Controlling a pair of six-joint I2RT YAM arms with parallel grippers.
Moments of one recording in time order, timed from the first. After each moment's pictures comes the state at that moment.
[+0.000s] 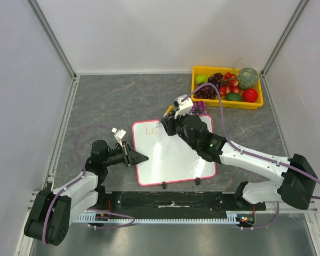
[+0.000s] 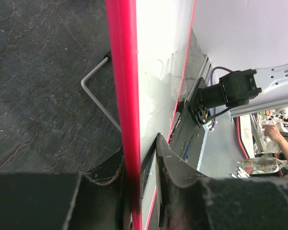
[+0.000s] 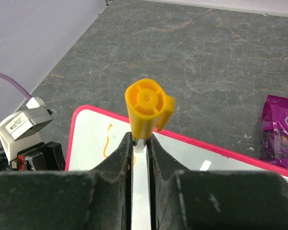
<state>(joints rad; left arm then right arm) -0.26 0.95 0.08 0.56 0.88 -0.67 0.96 1.29 0.91 0.22 0.35 0.34</state>
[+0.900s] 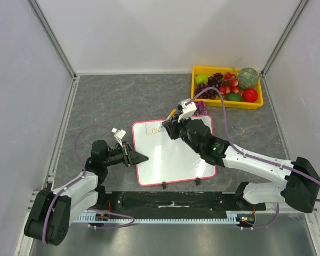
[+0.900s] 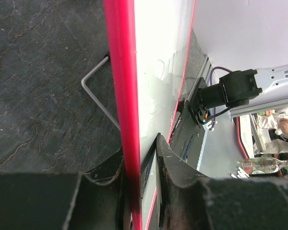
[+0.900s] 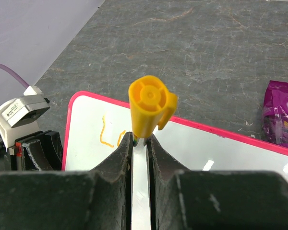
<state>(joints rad) -0.26 0.95 0.08 0.56 0.88 -0.67 0.96 1.24 0.83 0.23 0.34 0.37</state>
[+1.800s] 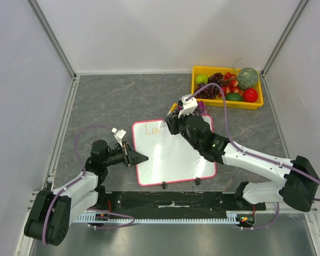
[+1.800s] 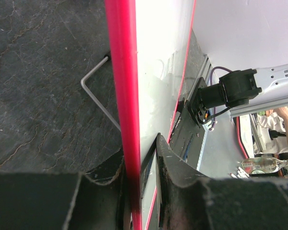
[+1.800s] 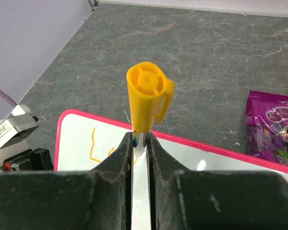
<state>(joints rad) -0.26 0.95 0.08 0.56 0.88 -0.67 0.94 1.26 0.88 0.21 0.39 0.35</state>
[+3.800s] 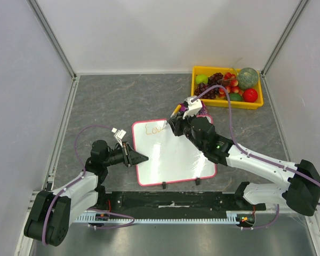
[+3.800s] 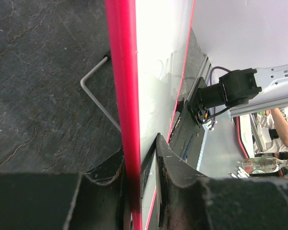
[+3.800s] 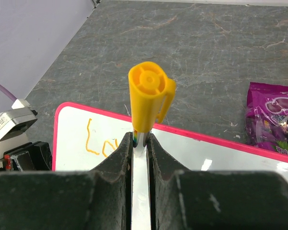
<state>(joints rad) -0.26 0.94 0.08 0.56 0.88 -0.67 0.91 1.21 0.82 0.21 0.34 0.38</state>
